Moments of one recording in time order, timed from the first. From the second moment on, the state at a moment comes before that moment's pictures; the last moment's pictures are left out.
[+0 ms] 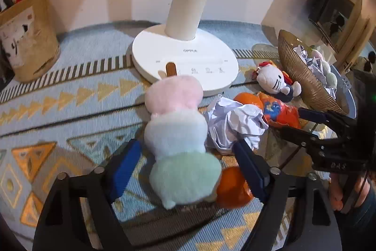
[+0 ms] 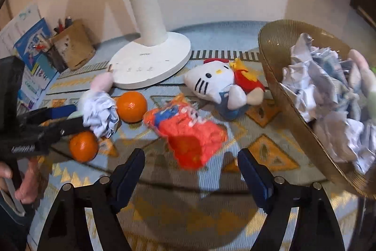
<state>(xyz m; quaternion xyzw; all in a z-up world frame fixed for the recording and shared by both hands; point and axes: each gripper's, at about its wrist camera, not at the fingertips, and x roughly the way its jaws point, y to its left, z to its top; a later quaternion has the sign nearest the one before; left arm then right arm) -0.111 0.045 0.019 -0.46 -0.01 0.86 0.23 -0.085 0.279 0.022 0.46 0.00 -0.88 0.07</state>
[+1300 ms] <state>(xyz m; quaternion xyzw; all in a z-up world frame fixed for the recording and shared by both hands) 0.035 -0.026 0.042 -0.43 -0.04 0.89 0.14 -0.051 0.238 0.021 0.47 -0.01 -0.88 0.10</state>
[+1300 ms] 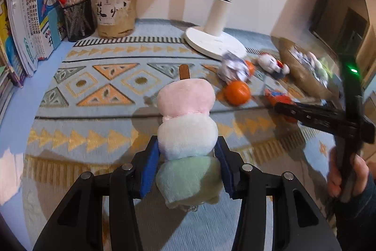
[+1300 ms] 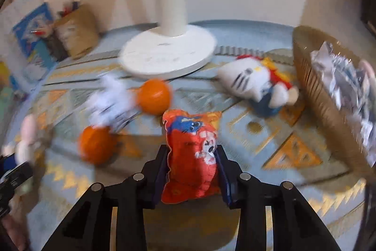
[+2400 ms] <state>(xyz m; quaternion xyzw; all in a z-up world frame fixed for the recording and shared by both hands) 0.045 -0.002 0.019 -0.43 -0.02 0.89 0.12 0.045 0.227 0.014 0.44 0.01 -0.90 0.05</state>
